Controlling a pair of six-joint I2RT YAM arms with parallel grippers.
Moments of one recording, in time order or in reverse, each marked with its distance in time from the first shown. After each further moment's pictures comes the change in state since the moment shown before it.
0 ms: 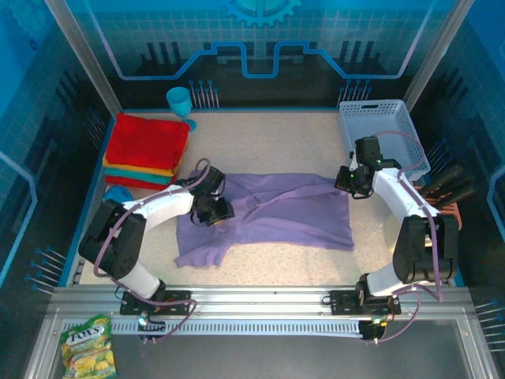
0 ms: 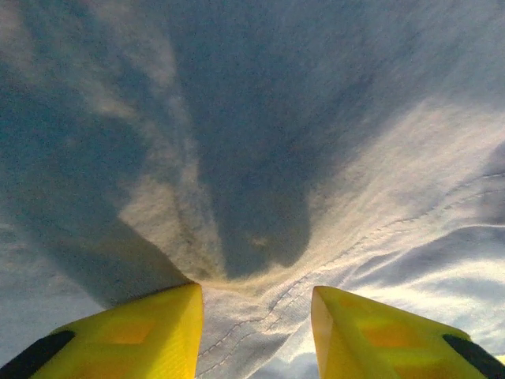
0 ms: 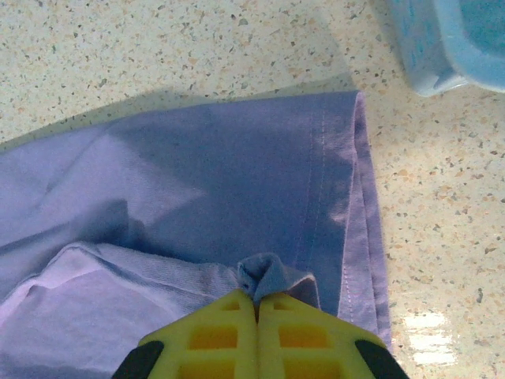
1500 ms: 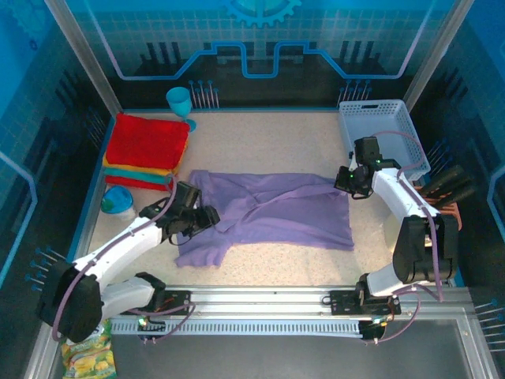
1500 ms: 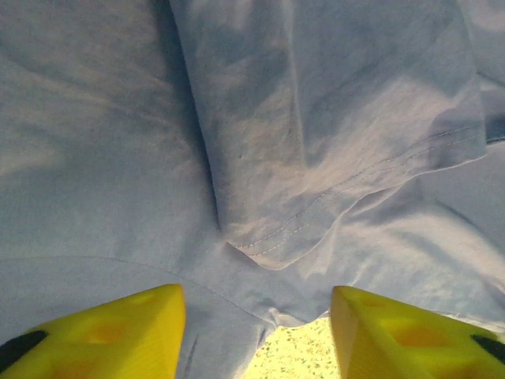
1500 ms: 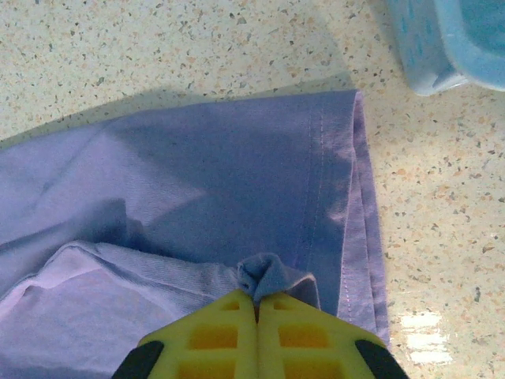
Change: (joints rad) left arm 0.031 -0.464 -0.256 0.010 -0.061 -0.135; right arm 0.006 0.000 0.000 -0.002 0.011 0.000
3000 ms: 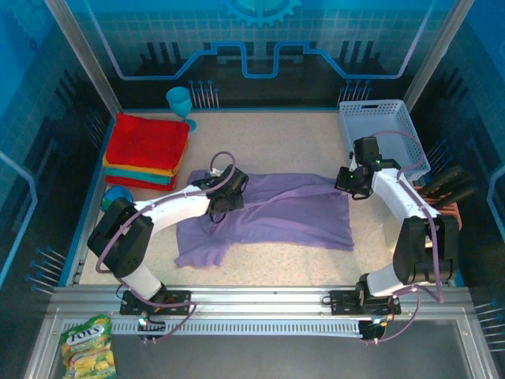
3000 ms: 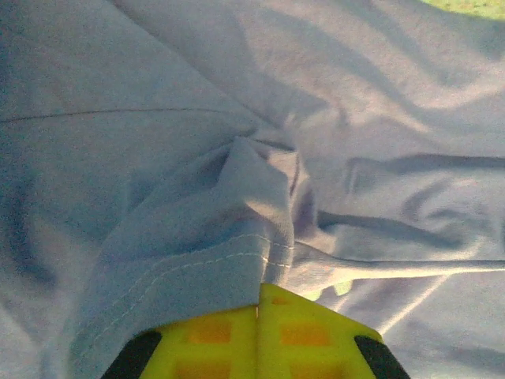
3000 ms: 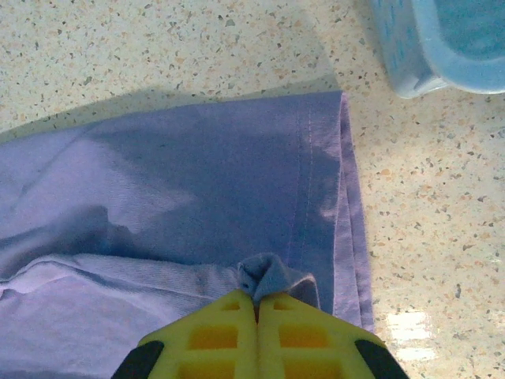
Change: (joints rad) left arm -0.204 0.498 0.362 0.084 -0.353 0.087; right arm 0.006 -0.007 0.000 -0.009 0.034 -0.011
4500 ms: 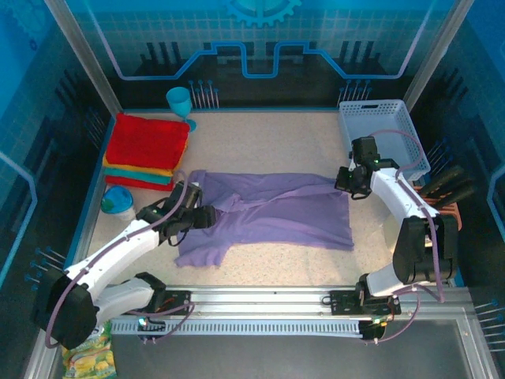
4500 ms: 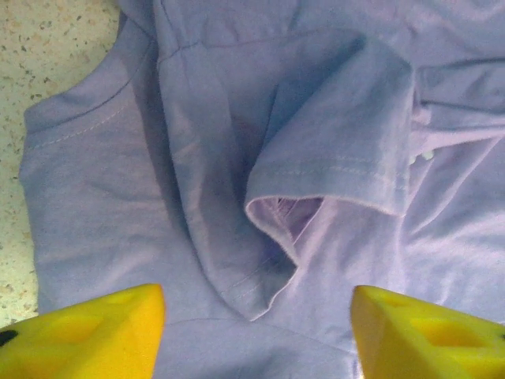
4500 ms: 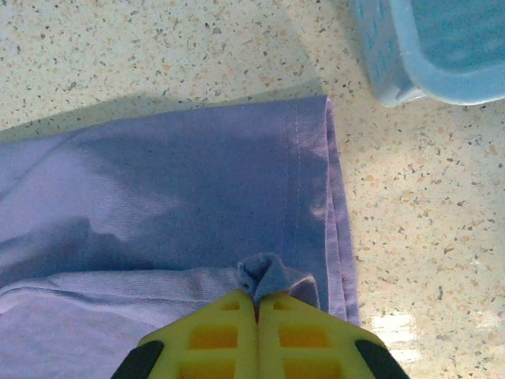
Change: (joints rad) left arm 0.158 -0.553 -0.310 -0.139 0.116 0.246; right arm 0.015 0.002 0.005 0.000 0.051 0.000
